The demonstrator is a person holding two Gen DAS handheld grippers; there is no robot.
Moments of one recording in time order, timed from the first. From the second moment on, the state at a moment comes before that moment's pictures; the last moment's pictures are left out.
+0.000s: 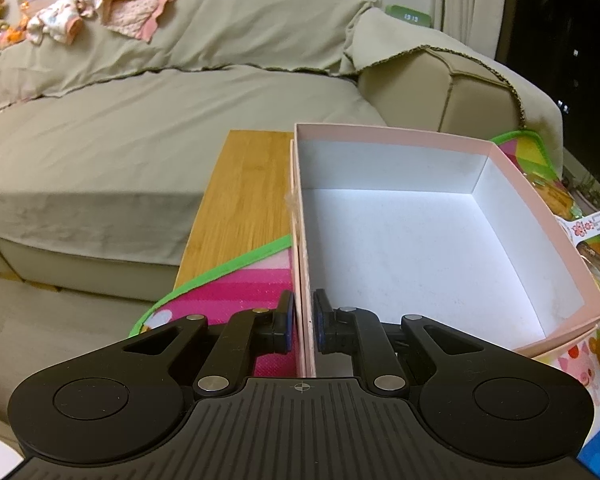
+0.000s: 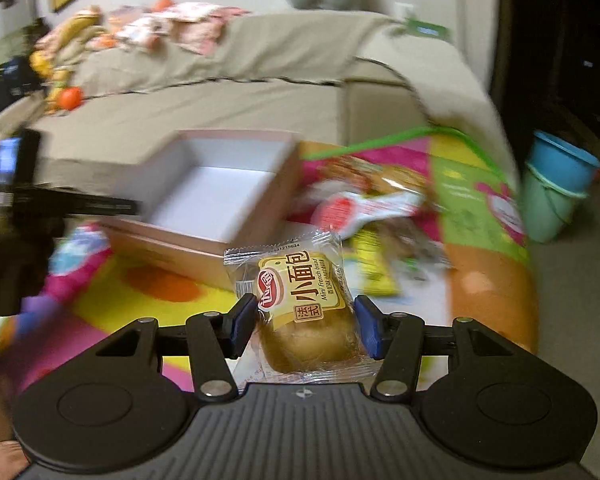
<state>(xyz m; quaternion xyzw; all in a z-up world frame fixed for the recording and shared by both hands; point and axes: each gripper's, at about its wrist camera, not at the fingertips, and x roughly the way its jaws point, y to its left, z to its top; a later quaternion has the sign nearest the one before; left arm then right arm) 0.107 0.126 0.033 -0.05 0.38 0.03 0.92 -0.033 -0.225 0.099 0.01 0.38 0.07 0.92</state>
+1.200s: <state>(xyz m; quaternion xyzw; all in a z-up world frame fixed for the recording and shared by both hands) 0.107 0.130 0.034 -0.06 0.38 0.02 0.92 0.193 -0.244 0.041 0.26 0.45 -0.07 0.85</state>
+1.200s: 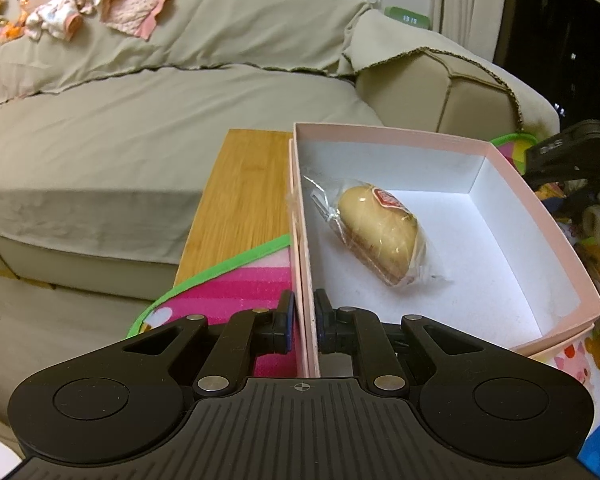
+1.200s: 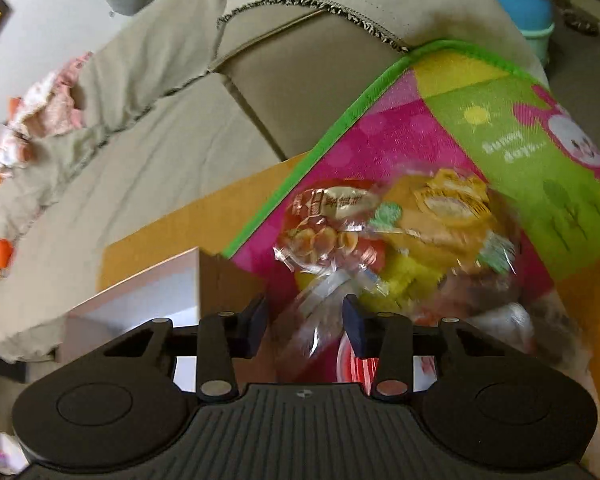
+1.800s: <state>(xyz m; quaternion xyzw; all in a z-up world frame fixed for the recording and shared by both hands) 0.104 0.128 0.036 -0.05 0.38 0.02 0.92 0.182 -0.271 0.066 0.17 0.42 -0.01 0.89</state>
